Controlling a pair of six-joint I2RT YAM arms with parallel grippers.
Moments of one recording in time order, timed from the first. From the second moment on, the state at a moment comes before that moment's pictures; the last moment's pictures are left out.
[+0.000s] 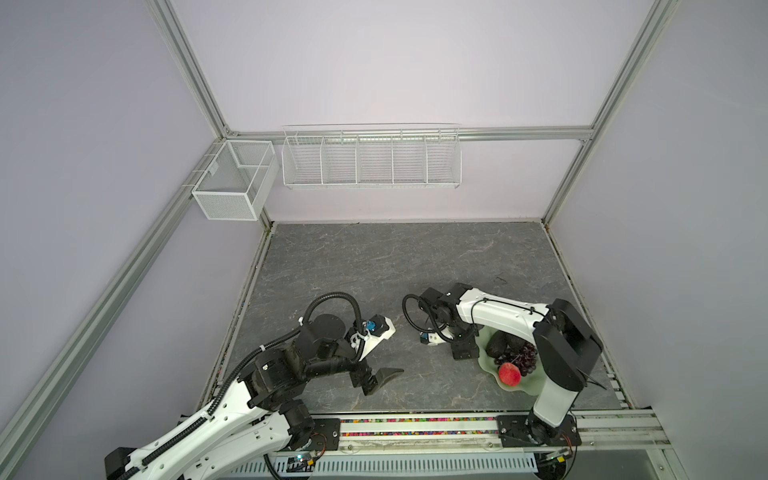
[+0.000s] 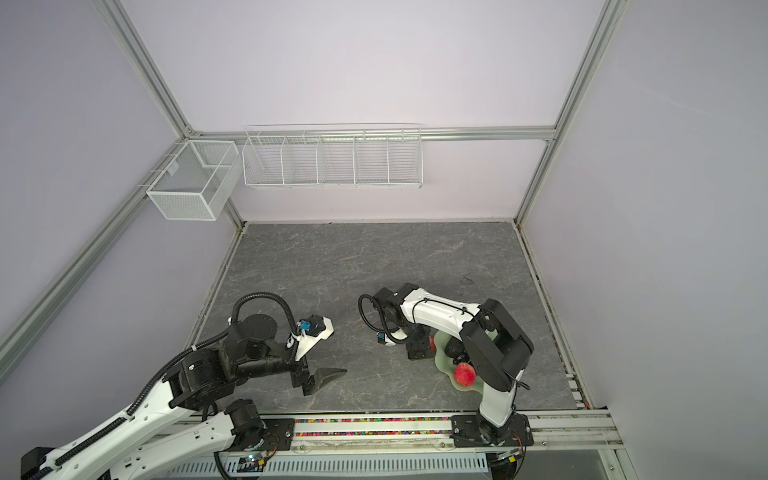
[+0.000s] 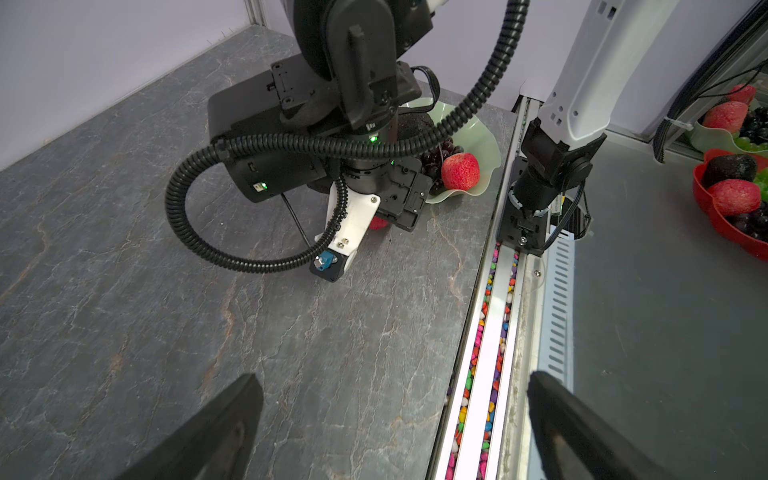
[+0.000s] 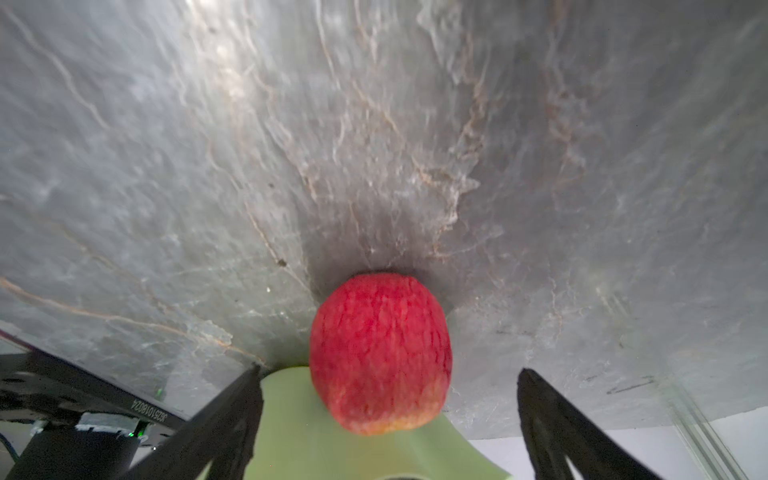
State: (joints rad) left arm -0.98 0.70 0.80 -0.63 0.28 0.06; right arm 0.82 1.81 1.21 -1.16 0.30 -0.76
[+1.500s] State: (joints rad) left arm -0.98 0.72 0.80 -0.63 0.27 0.06; right arm 0.75 1.90 1.24 -1.15 0.31 -0.70
